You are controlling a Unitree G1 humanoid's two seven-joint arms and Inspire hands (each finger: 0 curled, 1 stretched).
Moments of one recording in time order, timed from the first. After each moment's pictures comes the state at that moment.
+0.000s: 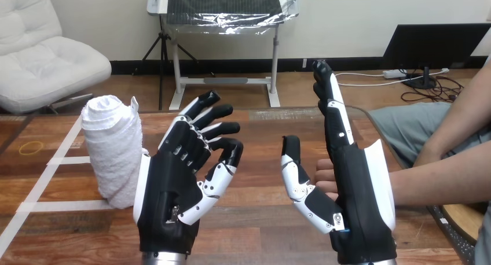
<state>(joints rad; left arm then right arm) 0.24 -0.05 -0.22 0.01 -0.10 -0.64 -0.02 0.35 -0.07 0.37 -0.39 -0.41 -0.35 -0.29</state>
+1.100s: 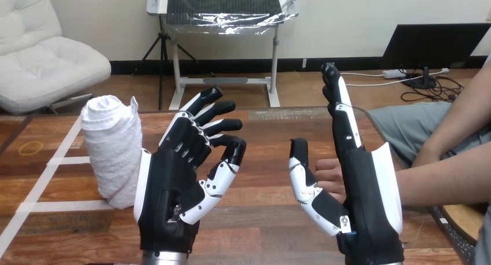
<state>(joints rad) 0.24 -0.05 -0.22 0.00 -0.06 -0.66 0.00 0.37 -0.08 0.35 -0.39 -0.43 -0.35 -0.29</state>
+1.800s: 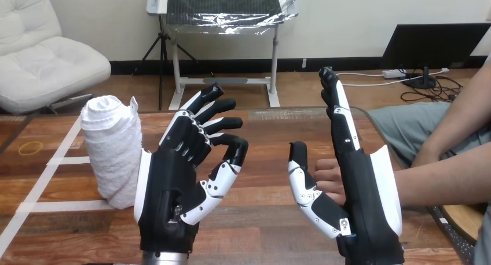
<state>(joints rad) 0.24 -0.05 -0.22 0.00 -0.03 -0.68 0.01 0.38 -0.08 0.34 -0.40 -0.43 -0.35 -0.28</state>
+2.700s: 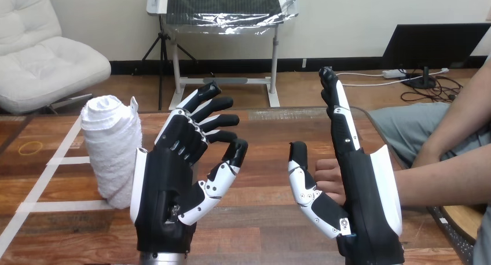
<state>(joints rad) 0.24 -0.05 -0.22 0.00 -0.03 -0.71 0.02 0.38 -0.08 0.34 -0.40 -0.43 -0.35 -0.28</state>
